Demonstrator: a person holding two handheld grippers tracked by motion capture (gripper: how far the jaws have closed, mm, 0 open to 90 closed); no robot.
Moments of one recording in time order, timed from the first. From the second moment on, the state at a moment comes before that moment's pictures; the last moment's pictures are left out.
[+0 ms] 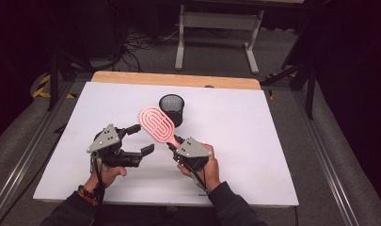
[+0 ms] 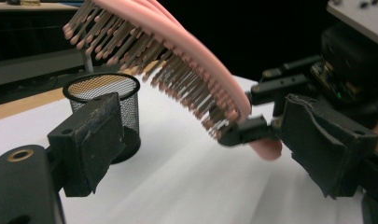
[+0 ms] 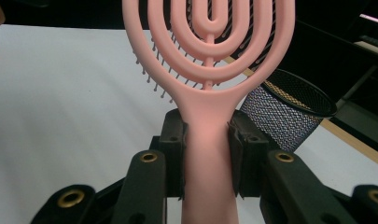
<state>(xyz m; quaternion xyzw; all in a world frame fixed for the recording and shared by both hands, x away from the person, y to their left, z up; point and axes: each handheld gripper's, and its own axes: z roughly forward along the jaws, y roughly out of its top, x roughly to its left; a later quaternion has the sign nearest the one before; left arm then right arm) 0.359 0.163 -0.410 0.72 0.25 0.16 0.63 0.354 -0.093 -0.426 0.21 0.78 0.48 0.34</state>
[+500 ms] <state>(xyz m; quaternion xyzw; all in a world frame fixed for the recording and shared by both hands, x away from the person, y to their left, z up) 0.366 0.151 -0.408 0.67 0.28 0.15 0.67 0.344 -0.075 -0.436 0.21 0.77 0.46 0.39</state>
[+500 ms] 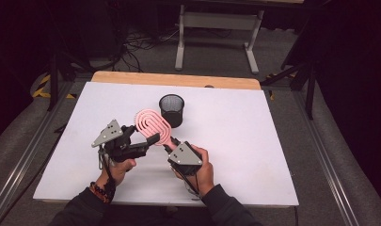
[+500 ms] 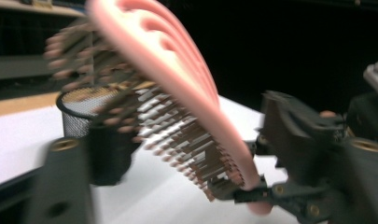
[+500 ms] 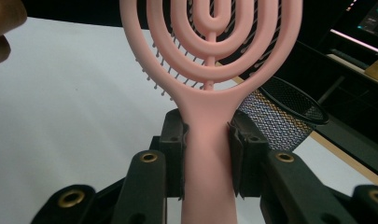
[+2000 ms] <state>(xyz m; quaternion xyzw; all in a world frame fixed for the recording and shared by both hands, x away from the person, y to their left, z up) 0.366 0.190 -0.382 0.66 0.25 0.19 0.68 0.317 -0.136 -0.414 0.19 0.73 0.52 0.40</state>
